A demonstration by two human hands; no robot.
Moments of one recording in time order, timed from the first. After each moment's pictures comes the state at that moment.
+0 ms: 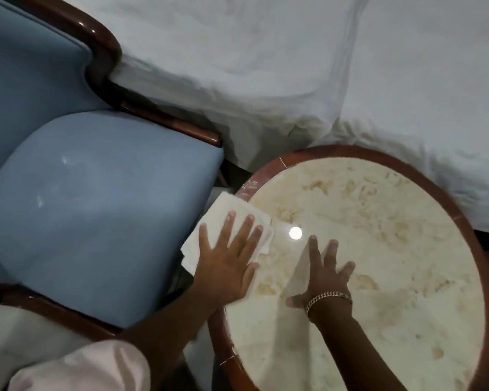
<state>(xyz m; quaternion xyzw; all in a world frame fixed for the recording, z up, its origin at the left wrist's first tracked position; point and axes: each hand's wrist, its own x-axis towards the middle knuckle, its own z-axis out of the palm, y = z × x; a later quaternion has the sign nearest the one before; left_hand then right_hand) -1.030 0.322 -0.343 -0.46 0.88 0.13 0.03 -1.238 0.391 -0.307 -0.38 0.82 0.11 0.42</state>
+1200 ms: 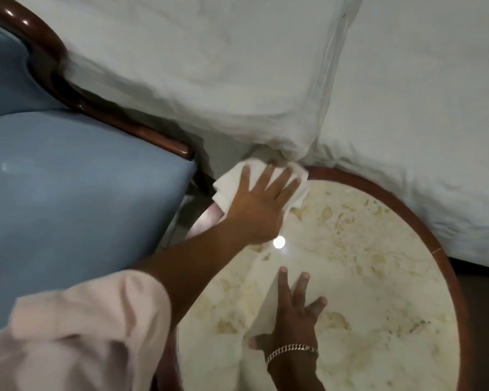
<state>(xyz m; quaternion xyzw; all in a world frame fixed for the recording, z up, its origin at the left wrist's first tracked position) -1.185 0.189 -0.330 -0.39 0.91 0.12 0.05 -1.239 0.383 -0.298 -0.39 0.80 0.16 0.42</state>
